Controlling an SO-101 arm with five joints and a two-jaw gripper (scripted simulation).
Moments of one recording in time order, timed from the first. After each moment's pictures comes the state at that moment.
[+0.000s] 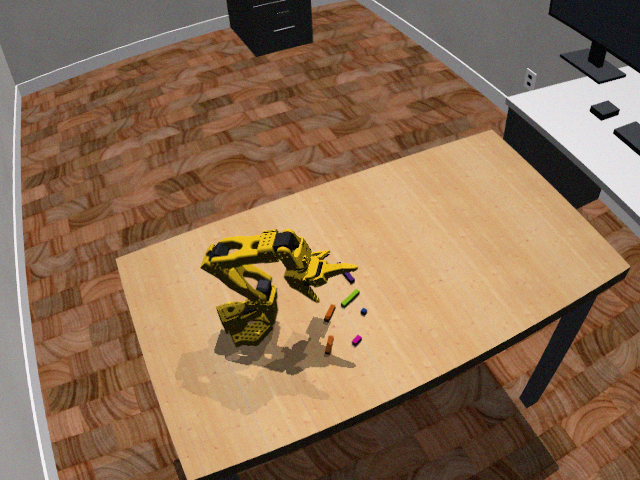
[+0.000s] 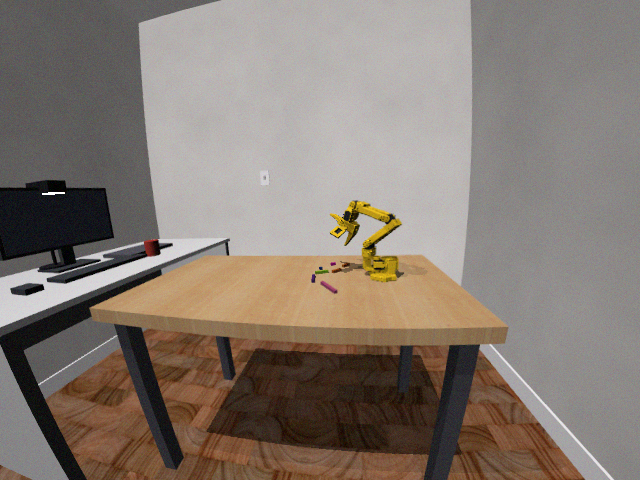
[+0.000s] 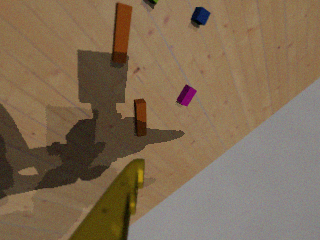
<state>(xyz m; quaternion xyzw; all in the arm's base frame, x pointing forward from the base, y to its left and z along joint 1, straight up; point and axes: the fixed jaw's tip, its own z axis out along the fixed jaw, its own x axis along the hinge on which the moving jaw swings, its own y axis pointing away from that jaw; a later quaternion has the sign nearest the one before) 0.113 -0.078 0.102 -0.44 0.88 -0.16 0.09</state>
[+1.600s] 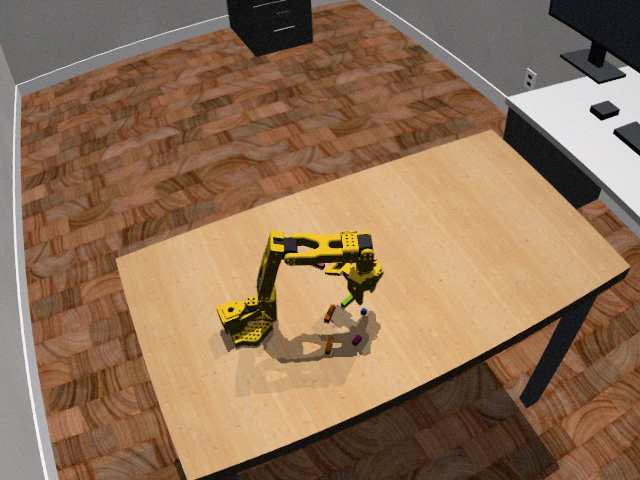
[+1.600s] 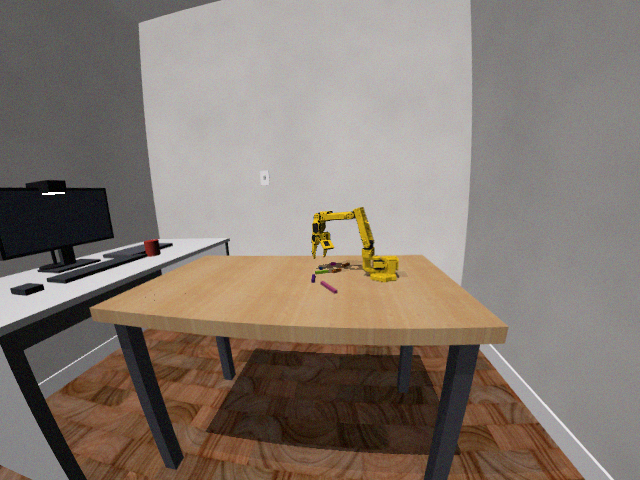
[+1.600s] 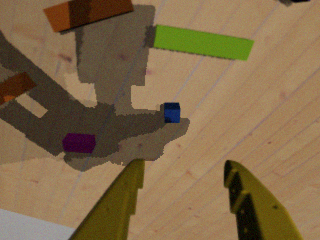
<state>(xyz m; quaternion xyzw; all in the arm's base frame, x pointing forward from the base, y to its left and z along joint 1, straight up) 0.200 -0.086 0.053 -0.85 0.52 0.01 0.00</state>
